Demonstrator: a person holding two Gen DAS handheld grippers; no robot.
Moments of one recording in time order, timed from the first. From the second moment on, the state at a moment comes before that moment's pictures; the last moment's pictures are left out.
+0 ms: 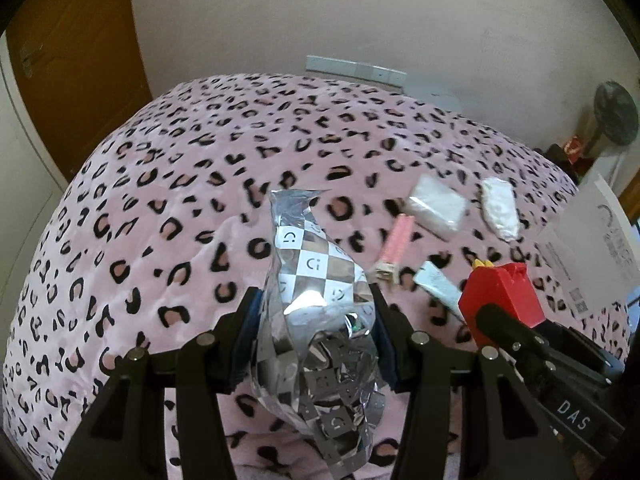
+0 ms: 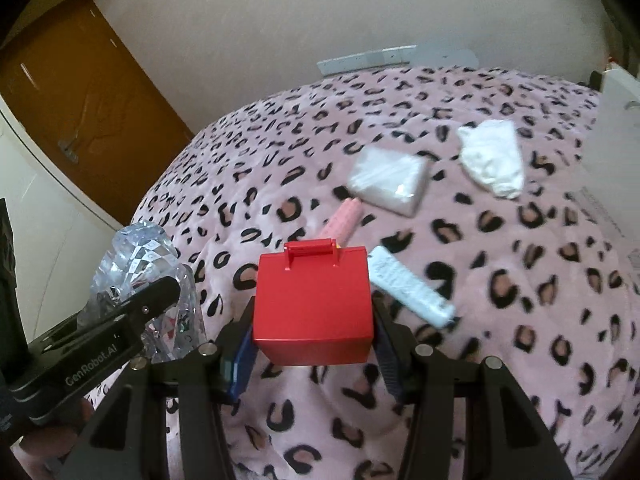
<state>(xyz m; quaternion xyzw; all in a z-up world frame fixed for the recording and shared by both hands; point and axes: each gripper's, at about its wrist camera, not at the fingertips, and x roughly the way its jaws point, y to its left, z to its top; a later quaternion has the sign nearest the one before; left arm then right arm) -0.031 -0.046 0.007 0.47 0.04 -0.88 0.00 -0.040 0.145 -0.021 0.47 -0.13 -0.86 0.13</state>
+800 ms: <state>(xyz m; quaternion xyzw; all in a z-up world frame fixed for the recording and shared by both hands) -0.013 0.076 0.051 0.44 -0.02 -0.89 -0.09 0.011 0.247 0.016 0.43 -0.15 -0.89 0.05</state>
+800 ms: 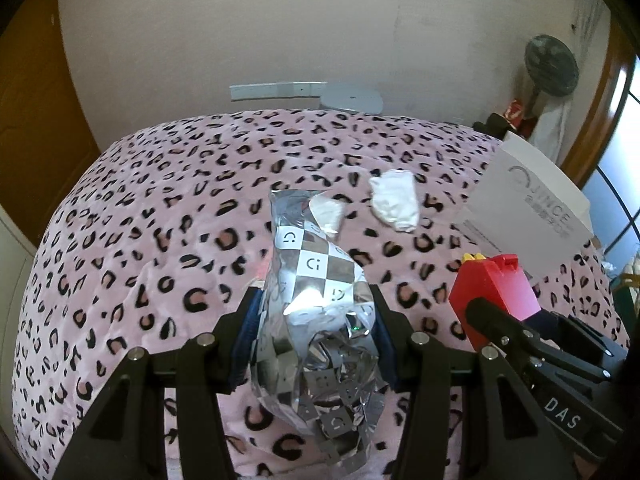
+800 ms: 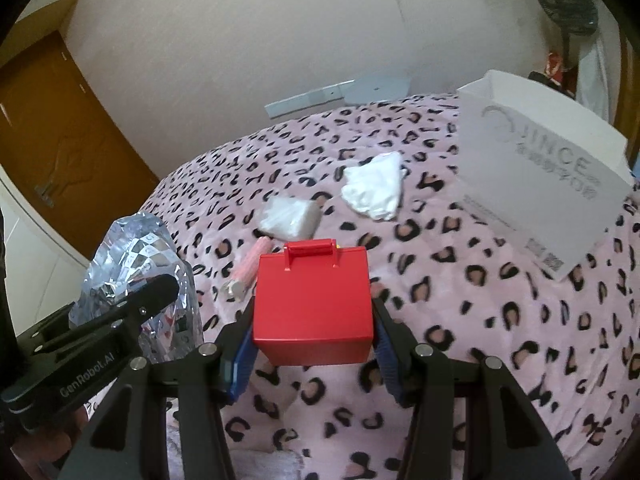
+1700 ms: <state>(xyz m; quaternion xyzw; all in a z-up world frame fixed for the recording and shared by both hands) -0.007 0.169 0.059 0.44 -0.06 -0.88 -0.17 0.043 0.332 0.033 0.41 -0.17 -0.90 -0.03</state>
